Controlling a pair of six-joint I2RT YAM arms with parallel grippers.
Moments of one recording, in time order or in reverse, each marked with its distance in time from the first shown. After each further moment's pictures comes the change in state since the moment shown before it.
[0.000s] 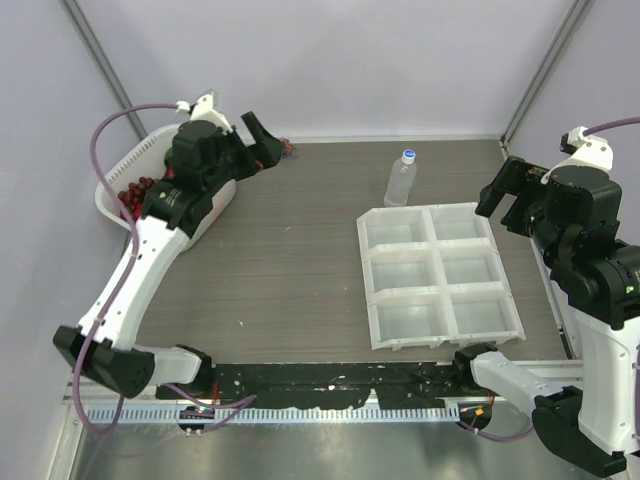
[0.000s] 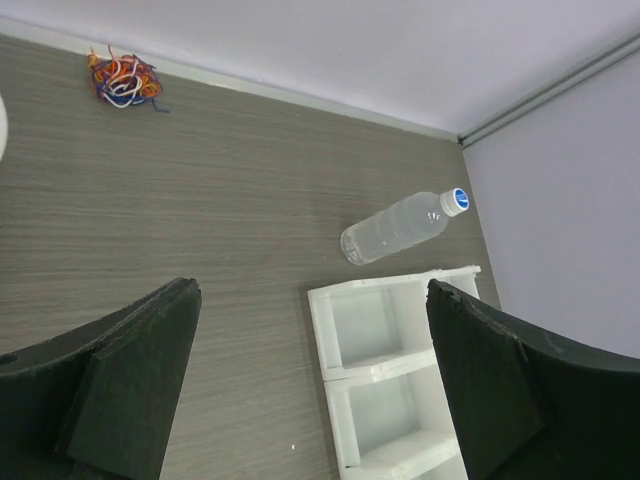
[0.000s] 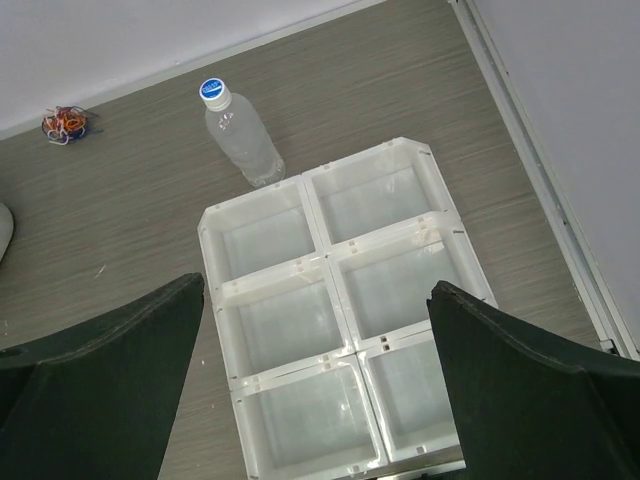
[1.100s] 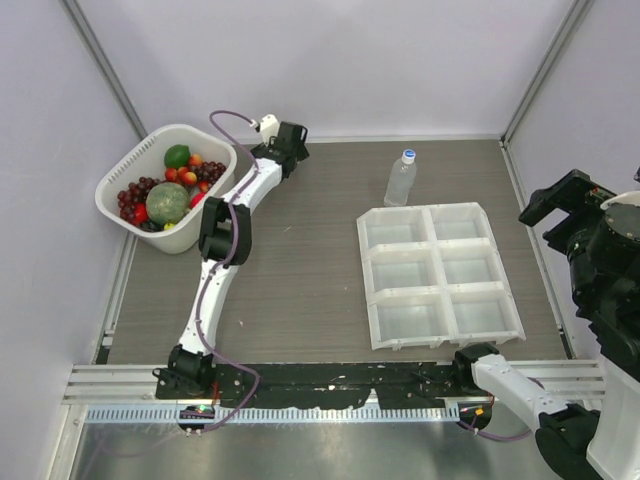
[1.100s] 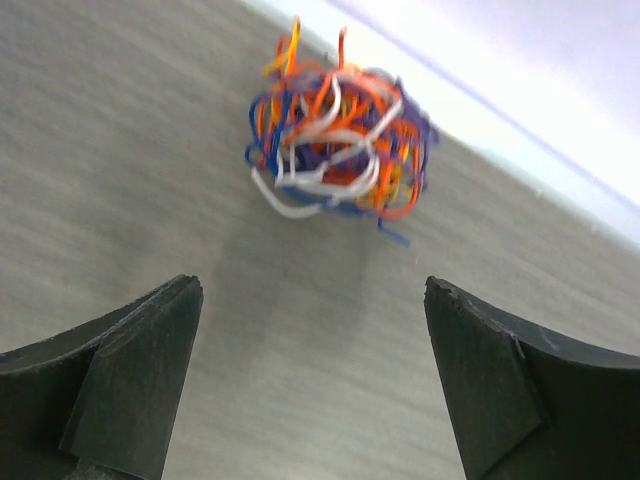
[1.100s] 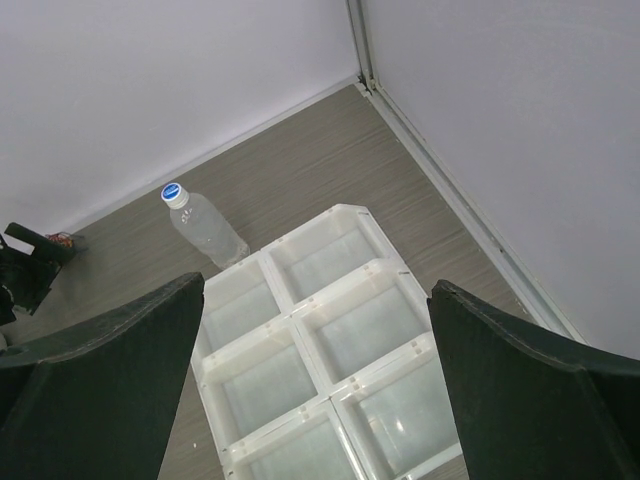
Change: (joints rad) left arm 0.002 1.318 0.820 0.022 -0.486 -0.126; right arm 0.000 -0.117 0.062 -0.010 0.224 0.029
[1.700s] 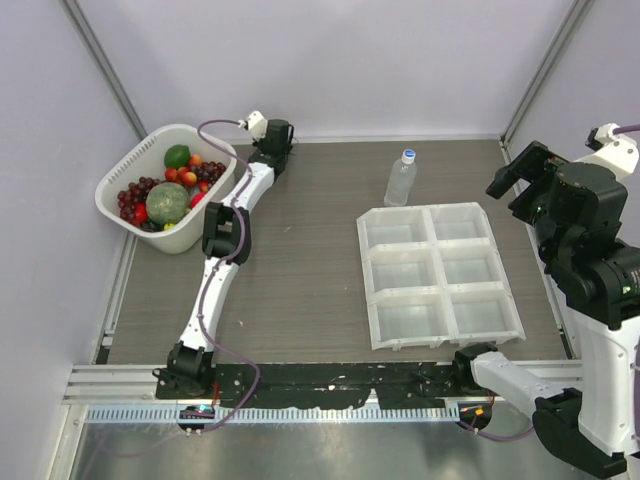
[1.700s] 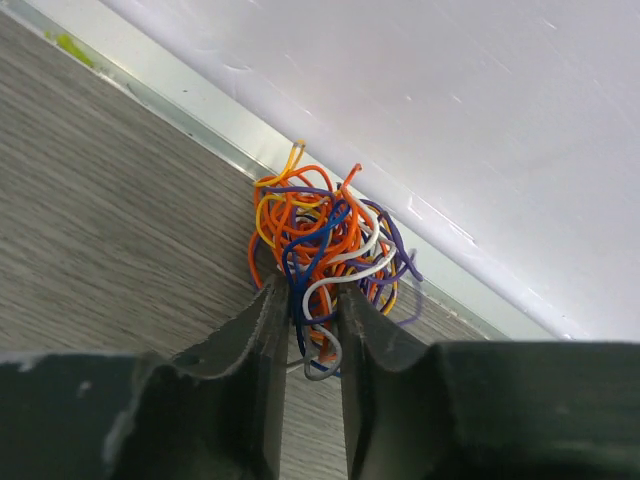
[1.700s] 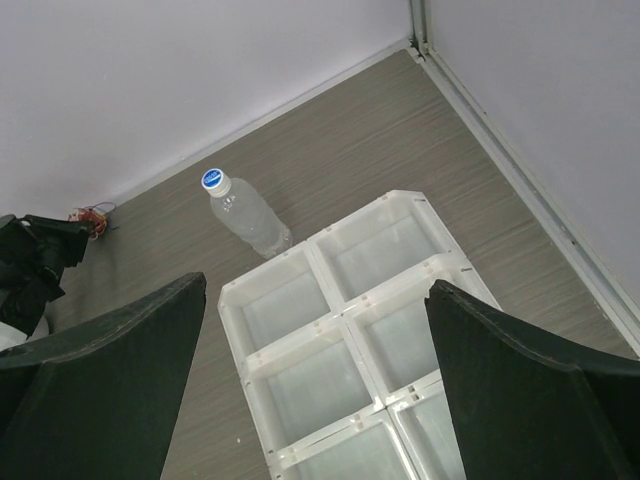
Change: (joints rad) left arm 0.077 0.240 0.261 0.226 0.045 -0.051; right arm 0.000 0.103 -0.090 0.126 -0.070 0.076
